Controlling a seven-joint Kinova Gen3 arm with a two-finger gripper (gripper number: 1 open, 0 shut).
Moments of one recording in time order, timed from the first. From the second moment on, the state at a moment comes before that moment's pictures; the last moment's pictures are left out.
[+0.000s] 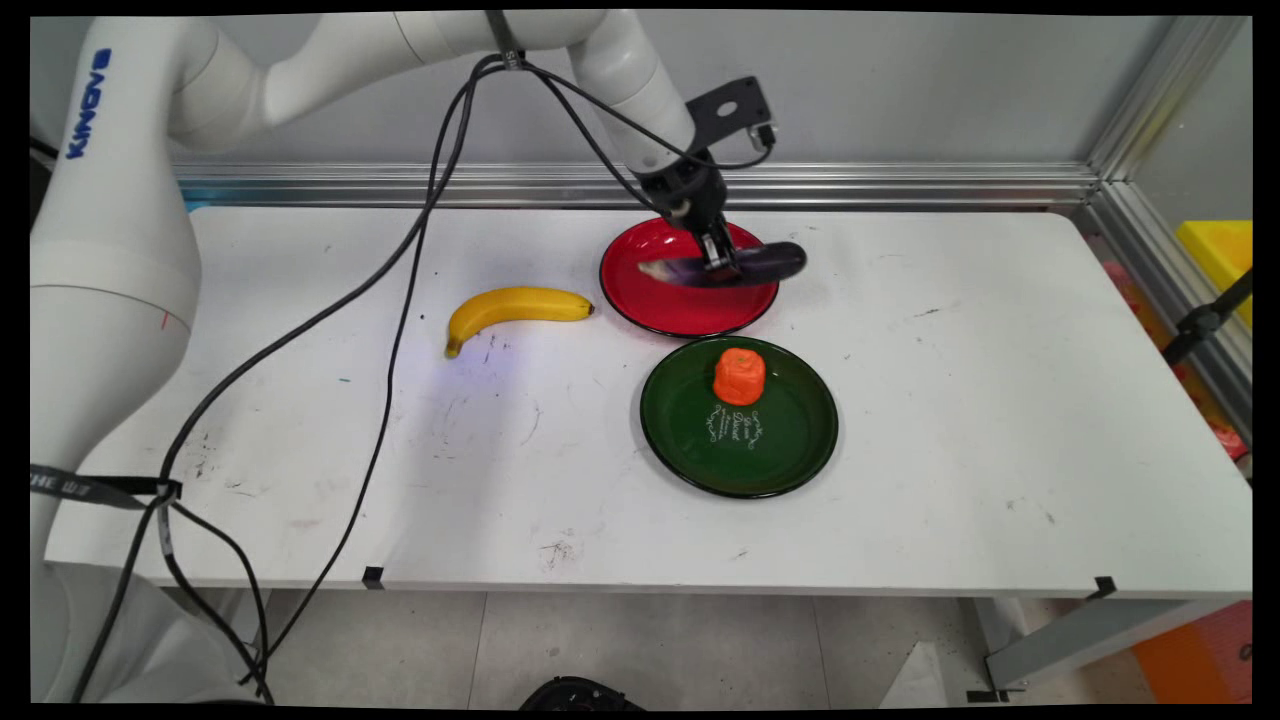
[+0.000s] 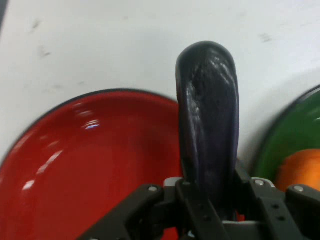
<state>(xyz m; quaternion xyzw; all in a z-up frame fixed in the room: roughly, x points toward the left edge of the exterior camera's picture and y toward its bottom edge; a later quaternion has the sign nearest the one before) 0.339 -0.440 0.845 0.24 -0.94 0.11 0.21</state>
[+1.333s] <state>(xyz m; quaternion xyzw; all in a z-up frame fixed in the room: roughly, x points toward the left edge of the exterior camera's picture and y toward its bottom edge) 0.281 -0.292 0.804 0.18 -0.96 0.05 0.22</state>
